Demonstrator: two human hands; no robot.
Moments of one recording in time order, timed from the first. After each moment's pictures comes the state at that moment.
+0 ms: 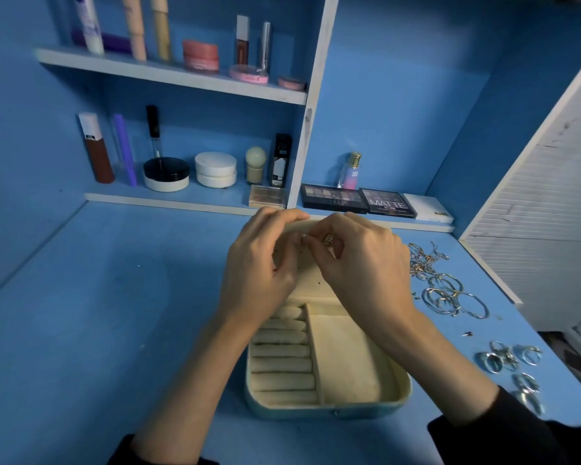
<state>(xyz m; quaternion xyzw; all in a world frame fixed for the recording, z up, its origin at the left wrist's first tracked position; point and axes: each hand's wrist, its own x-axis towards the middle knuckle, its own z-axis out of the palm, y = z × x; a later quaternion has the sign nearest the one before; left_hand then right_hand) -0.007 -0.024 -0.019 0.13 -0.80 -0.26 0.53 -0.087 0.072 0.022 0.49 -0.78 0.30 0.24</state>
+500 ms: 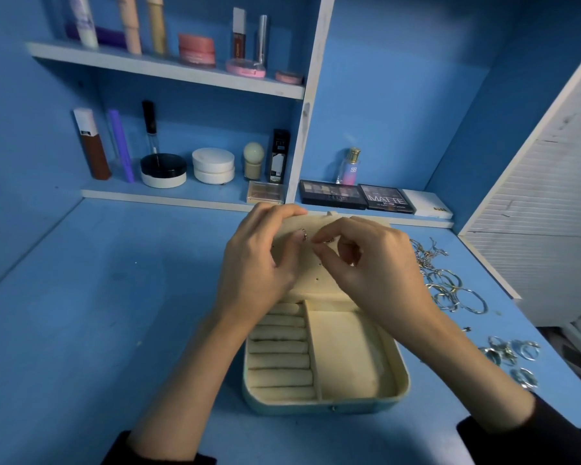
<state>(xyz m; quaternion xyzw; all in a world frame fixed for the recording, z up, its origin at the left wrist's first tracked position) -0.009 -0.026 -0.023 0.14 -0.81 -0.23 0.52 -0.101 0.089 0.022 0.54 -0.75 0.34 0.13</state>
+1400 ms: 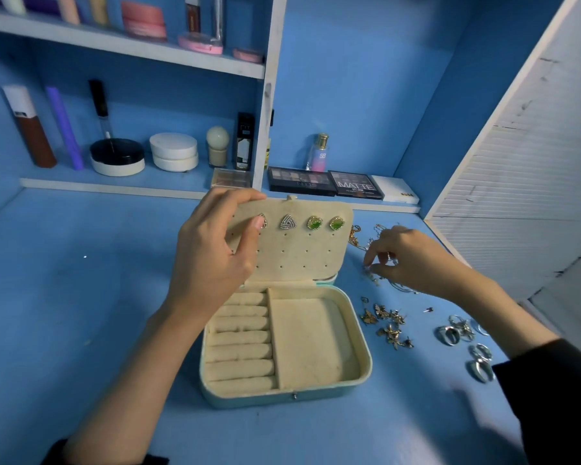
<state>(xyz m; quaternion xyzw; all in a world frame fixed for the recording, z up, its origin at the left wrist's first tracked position) -0.009 -0.026 -0.021 0.15 -0.80 -0.22 0.53 -0.222 0.146 0.001 0.55 -0.83 0.05 0.00</state>
